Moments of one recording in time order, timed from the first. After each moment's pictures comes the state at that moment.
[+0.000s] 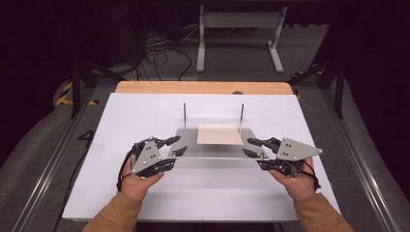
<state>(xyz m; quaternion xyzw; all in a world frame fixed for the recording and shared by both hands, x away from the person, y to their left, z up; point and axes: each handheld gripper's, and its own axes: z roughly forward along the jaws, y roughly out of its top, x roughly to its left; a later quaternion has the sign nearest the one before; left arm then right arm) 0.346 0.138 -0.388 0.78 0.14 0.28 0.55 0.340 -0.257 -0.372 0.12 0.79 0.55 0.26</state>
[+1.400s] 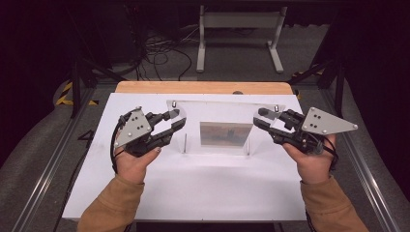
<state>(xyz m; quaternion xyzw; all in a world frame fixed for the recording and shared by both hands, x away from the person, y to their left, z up) 0.349 0.137 -0.298 0.73 0.17 0.26 0.61 0.343 -0.264 -0.278 0.13 0.72 0.62 0.28</state>
